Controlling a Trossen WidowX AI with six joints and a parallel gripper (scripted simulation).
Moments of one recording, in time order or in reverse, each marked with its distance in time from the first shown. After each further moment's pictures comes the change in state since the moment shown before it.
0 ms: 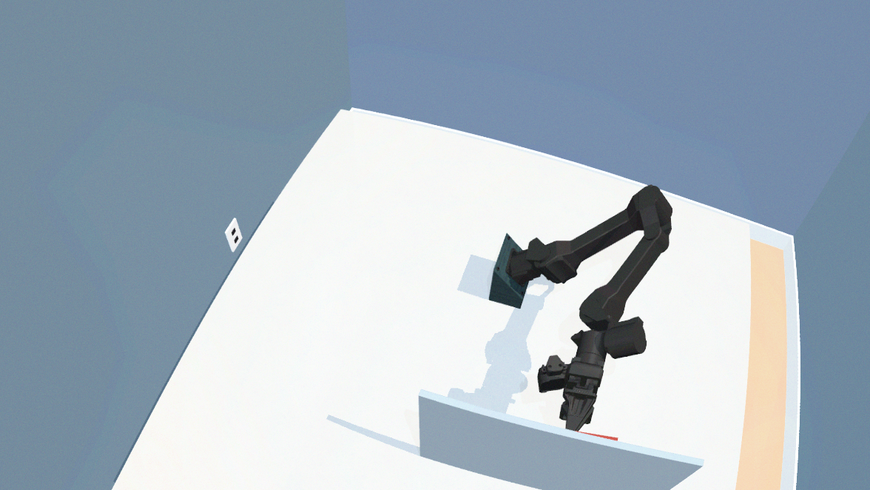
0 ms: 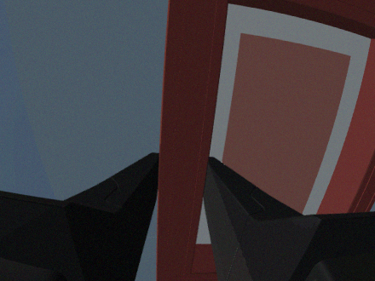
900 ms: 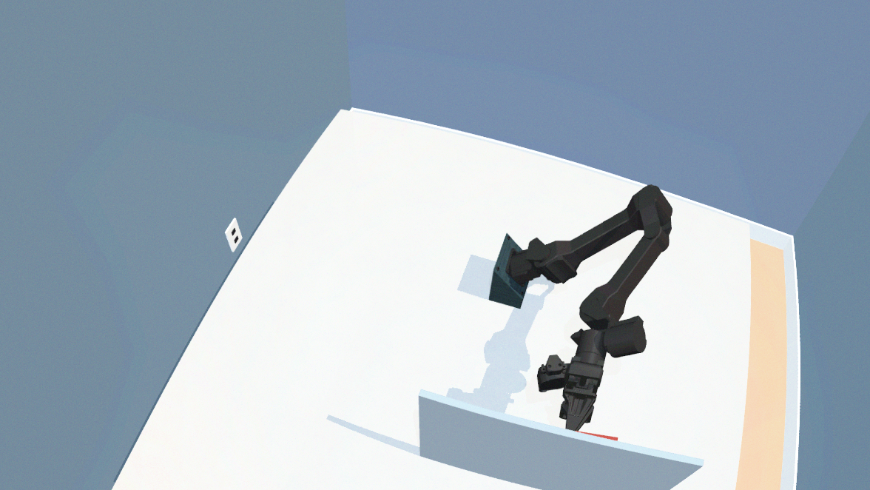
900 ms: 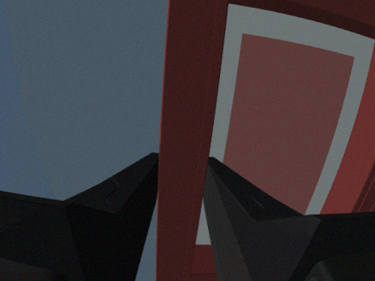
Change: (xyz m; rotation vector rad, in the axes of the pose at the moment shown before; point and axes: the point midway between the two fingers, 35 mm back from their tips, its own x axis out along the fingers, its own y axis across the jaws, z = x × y) arm 0.000 0.002 0.000 0.000 0.004 -0.011
